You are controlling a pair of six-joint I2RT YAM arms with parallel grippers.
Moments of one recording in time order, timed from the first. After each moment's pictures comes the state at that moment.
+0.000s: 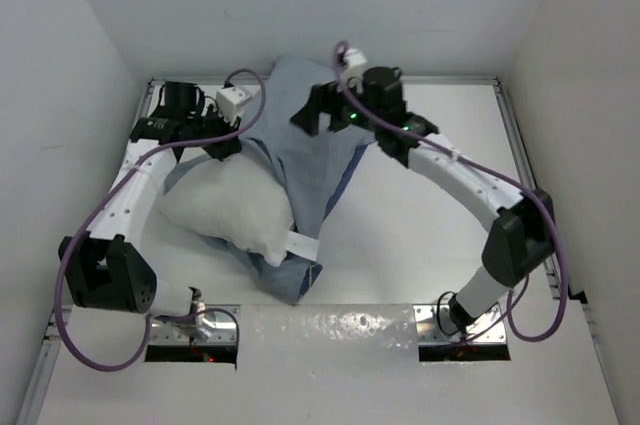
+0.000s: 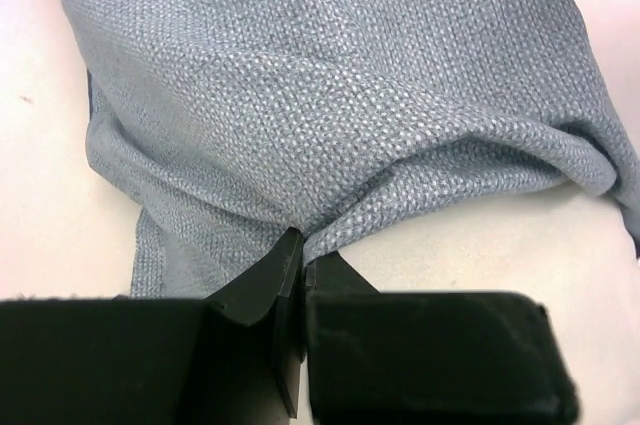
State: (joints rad) left arm -0.07 1.39 1.31 -0.75 0.50 0.46; right arm 0.61 1.66 1.40 -0.01 -0.34 0.31
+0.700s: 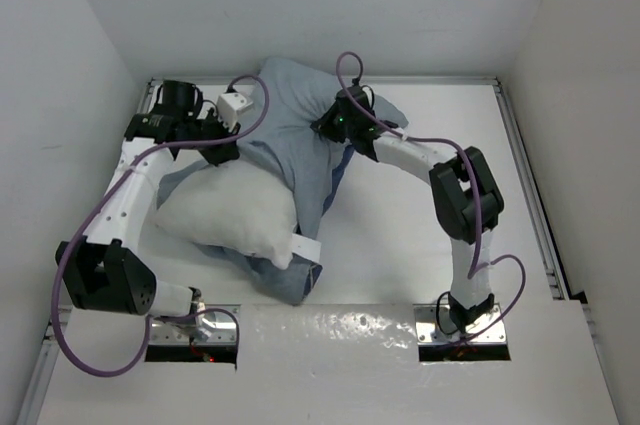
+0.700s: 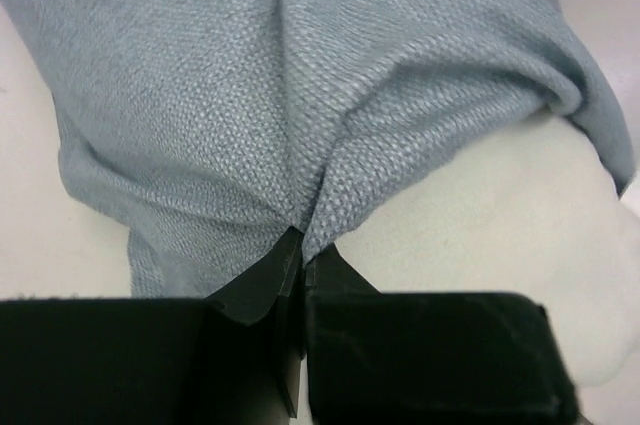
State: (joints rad) left arm -0.07 1.36 1.33 -0.91 0.51 0.57; right arm 0.53 2.02 1.42 0.06 0.01 0.93
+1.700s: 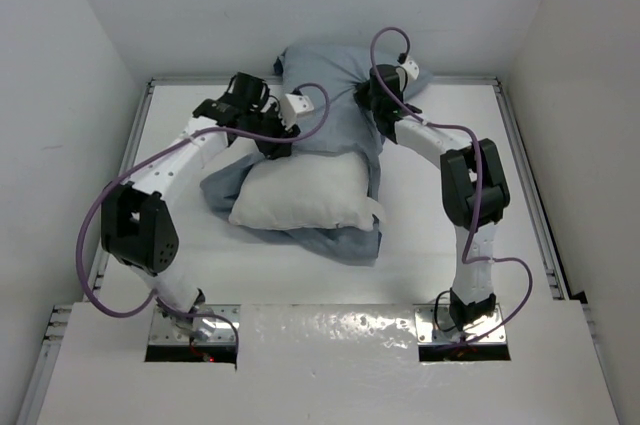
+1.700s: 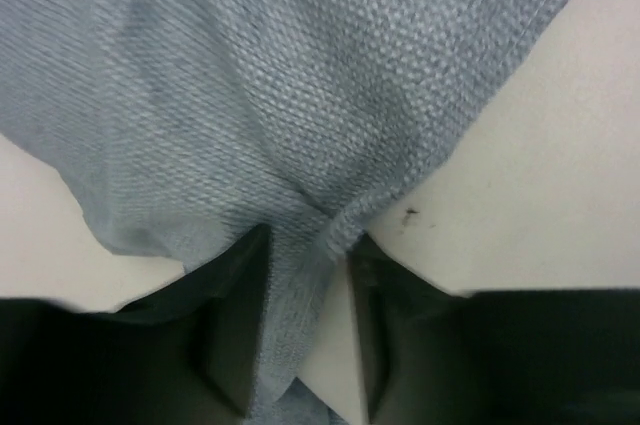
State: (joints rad) left arm -0.34 1.67 1.50 -0.74 0.47 0.62; right arm 0.36 2.07 1.52 0.18 0.31 0.89
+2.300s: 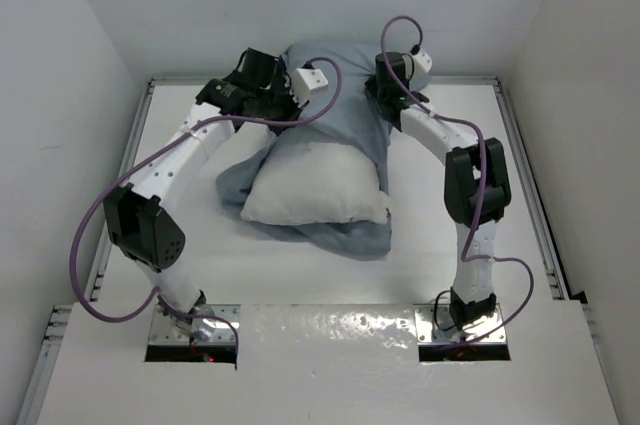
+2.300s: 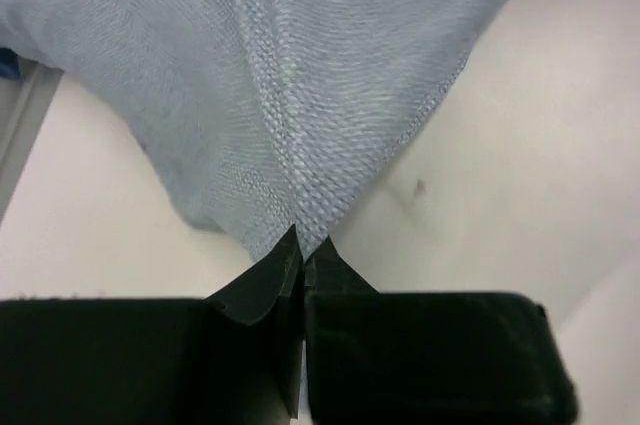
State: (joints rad) left arm -0.43 1.70 1.72 -0.81 0.30 0.53; right arm 0.33 2.08 1.63 0.04 0.41 0.93
